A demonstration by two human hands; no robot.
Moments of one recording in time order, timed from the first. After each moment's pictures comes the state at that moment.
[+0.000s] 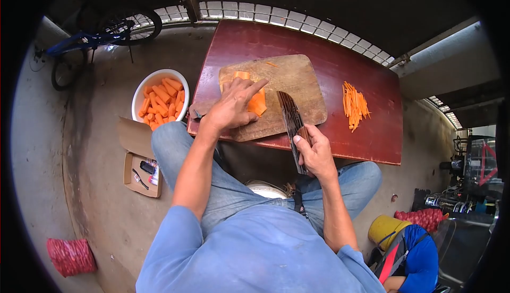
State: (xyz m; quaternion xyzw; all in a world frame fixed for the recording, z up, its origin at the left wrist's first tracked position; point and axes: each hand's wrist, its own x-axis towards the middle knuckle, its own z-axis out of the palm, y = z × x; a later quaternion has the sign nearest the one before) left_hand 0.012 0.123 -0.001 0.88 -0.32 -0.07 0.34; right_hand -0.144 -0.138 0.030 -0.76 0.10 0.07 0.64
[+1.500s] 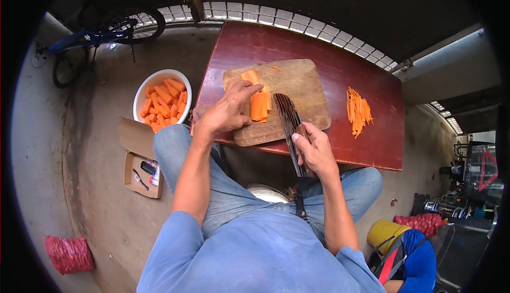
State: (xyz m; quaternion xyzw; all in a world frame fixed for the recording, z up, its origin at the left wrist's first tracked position) left_hand 0.014 0.145 0.002 0.86 -0.31 -0.08 0.39; right_hand -0.116 -0.133 0.038 -0.76 0.08 0.13 0.63
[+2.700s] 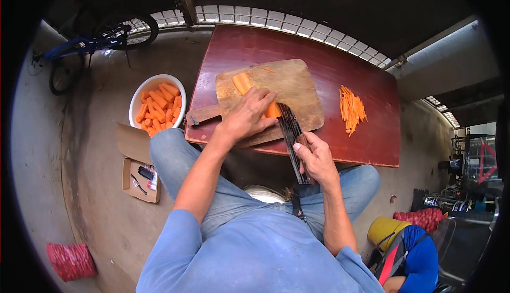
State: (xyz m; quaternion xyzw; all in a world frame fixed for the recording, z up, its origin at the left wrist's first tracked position) left_hand 0.006 0.082 -0.013 0.84 -0.38 0.03 0.38; right_hand -0.143 -0.147 0.045 -0.74 0.11 0.13 0.65
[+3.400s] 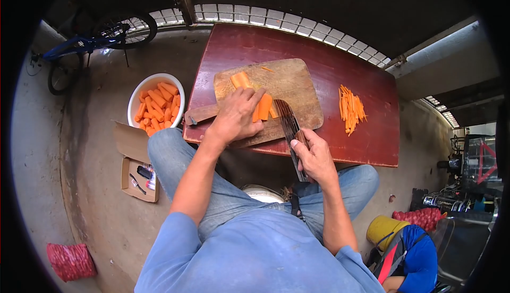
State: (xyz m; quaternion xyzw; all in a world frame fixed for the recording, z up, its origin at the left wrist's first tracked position) left_hand -0.001 0.102 -0.003 0.90 -0.33 0.04 0.29; right_hand -0.134 -0.139 0.064 -0.81 0.11 0.12 0.57
